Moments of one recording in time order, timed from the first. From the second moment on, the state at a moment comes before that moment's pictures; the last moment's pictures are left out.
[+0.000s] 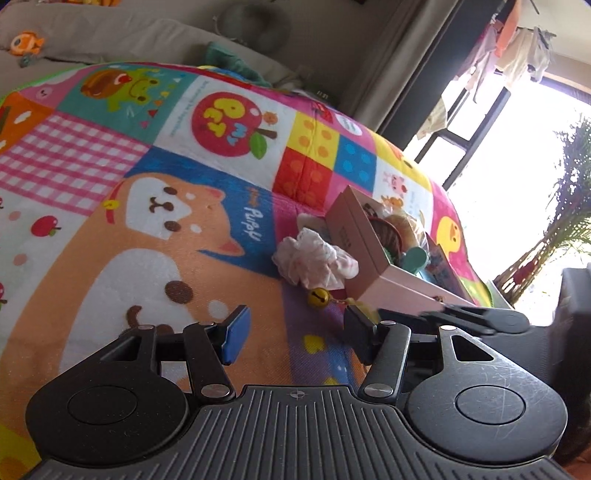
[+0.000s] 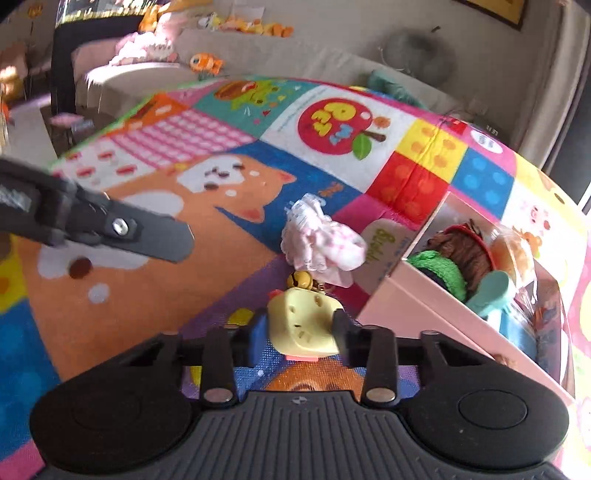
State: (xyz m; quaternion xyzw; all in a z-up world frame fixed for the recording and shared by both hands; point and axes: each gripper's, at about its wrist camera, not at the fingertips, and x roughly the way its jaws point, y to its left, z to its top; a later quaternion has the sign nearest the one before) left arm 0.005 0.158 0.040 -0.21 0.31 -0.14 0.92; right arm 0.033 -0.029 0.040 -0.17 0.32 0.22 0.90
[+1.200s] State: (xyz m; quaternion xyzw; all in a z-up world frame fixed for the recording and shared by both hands) left arm 0.115 0.053 0.024 -0.04 0.38 -0.11 0.92; right arm -0.003 -0.195 0.003 0.03 0.36 0.05 0.93
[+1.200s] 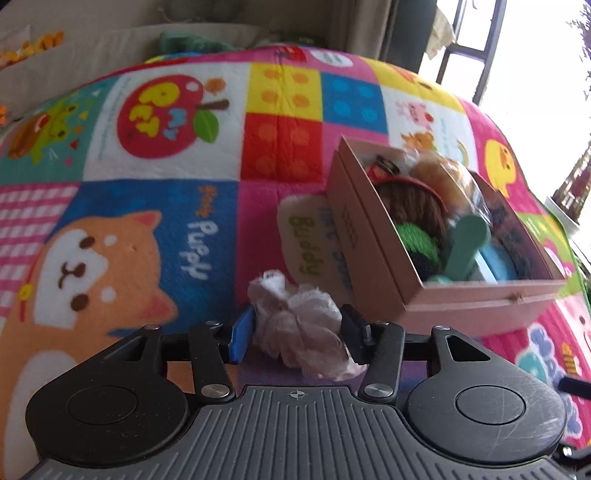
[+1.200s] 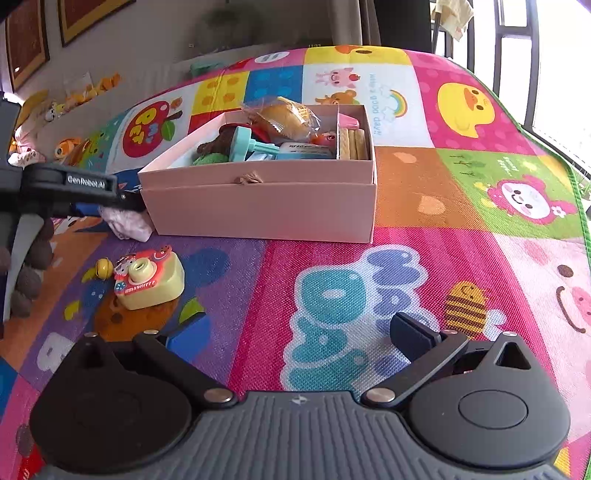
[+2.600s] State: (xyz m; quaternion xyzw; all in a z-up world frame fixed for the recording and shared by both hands) left arm -0.025 -0.042 0.024 0.05 0.34 -0.23 0.91; right arm -0.010 -0.262 0.004 0.13 0.34 -0.03 0.93
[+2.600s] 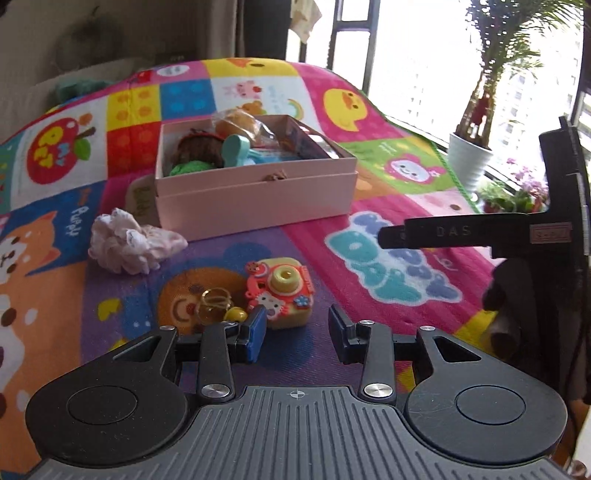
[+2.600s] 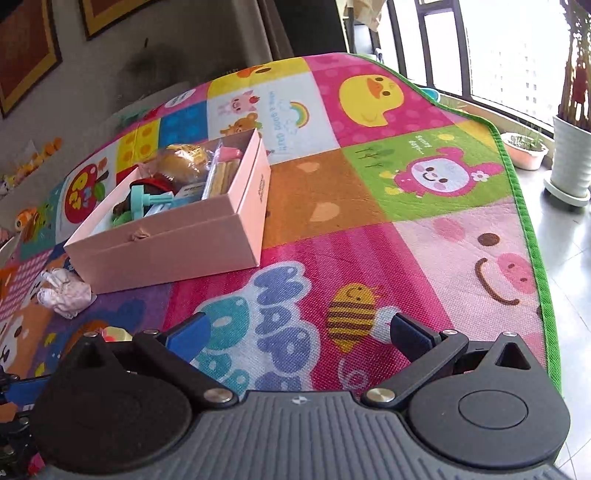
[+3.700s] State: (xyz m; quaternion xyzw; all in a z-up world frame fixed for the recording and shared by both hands) left arm -0.010 -0.031 0.019 -0.04 0.35 -0.15 0.92; right arm -0.011 -0.263 0.003 0.13 0.34 -0.04 0.93
